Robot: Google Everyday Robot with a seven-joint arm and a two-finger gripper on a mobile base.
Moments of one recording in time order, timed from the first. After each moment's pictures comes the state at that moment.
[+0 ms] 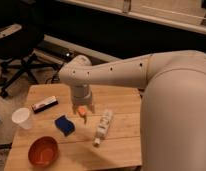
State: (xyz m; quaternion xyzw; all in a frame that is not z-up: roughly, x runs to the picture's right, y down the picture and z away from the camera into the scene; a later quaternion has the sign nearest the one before) arm -0.079 0.106 0.718 -0.24 0.26 0.66 0.66
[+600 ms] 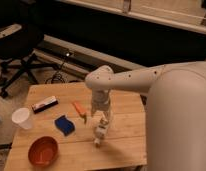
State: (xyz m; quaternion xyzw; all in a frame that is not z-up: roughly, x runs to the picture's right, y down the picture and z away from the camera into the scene) arm 0.000 0.147 0.779 -0.24 0.32 0.73 0.55
